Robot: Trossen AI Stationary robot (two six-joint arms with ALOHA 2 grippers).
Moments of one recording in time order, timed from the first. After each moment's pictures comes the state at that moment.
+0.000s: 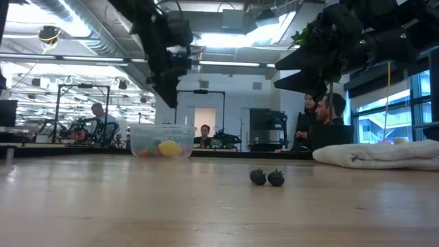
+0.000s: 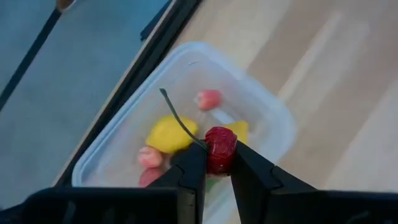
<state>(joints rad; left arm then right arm) 0.58 1.59 1.27 -0.75 -0.16 0.05 0.06 1.25 0.37 0.63 0.13 0.36</state>
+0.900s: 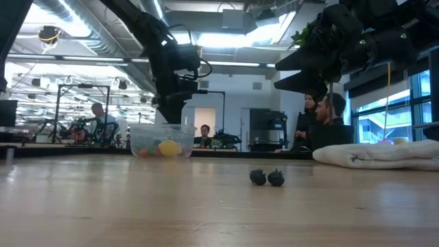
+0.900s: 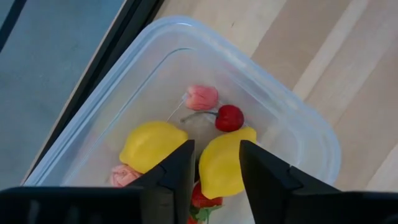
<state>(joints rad) 0.63 1.76 1.26 -0.67 -0.11 0.09 0.06 1.25 0.37 0.63 0.13 0.36</state>
